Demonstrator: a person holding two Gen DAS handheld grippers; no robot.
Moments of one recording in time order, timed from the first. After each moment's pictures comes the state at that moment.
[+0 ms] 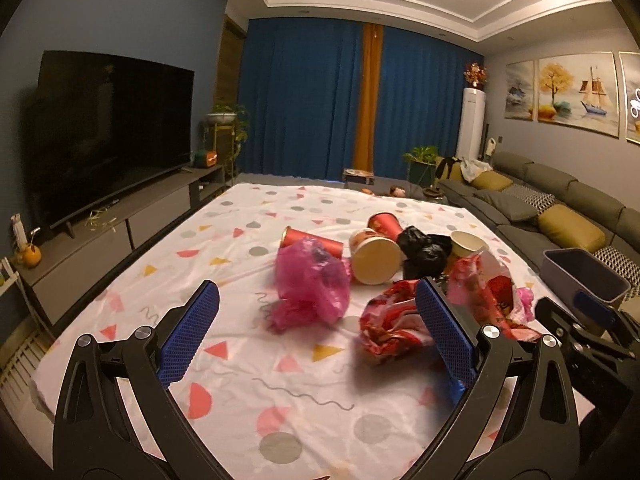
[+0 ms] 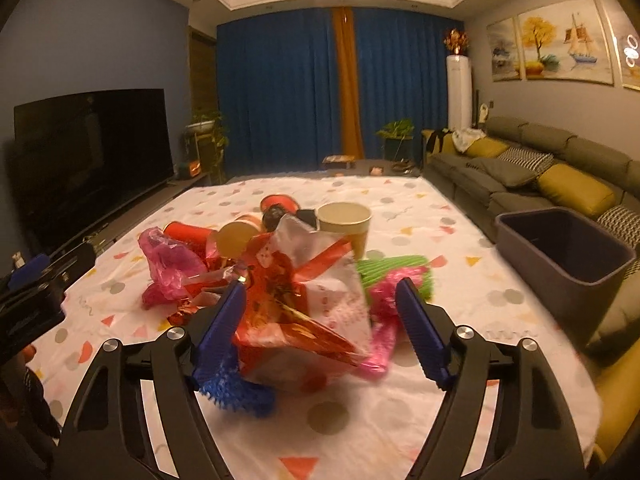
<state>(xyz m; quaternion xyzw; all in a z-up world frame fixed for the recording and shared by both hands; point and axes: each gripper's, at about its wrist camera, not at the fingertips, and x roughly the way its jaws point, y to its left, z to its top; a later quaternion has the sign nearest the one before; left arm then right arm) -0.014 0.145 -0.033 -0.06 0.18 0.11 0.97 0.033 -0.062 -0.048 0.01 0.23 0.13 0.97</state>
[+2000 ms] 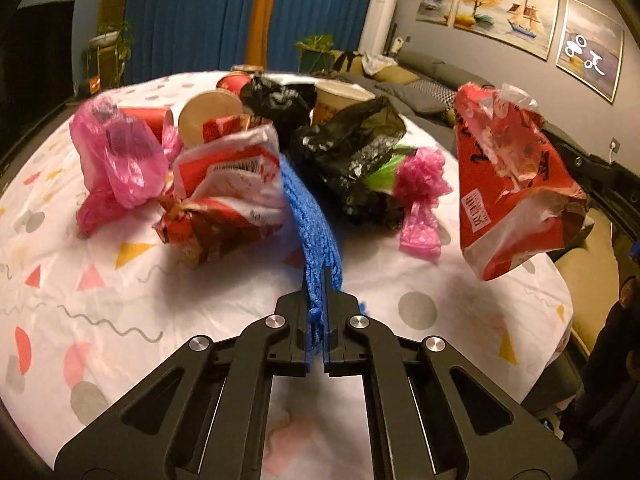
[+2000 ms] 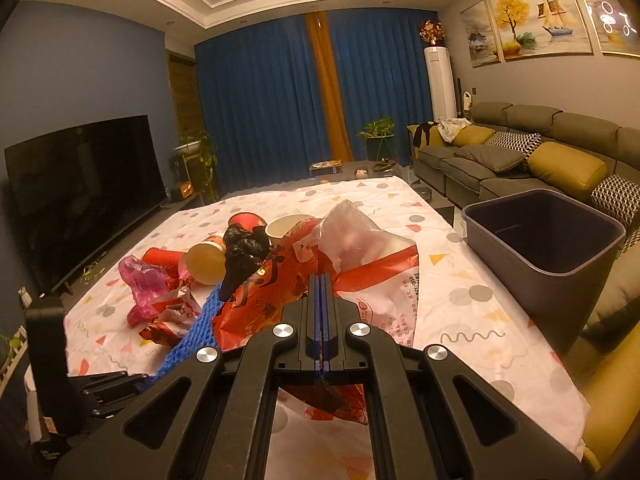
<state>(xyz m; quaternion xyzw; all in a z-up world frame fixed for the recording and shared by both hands) 0.051 0.053 -0.115 -0.05 0.36 -0.10 0.93 0.036 -0.133 -0.040 0.06 0.21 0.12 0.97</state>
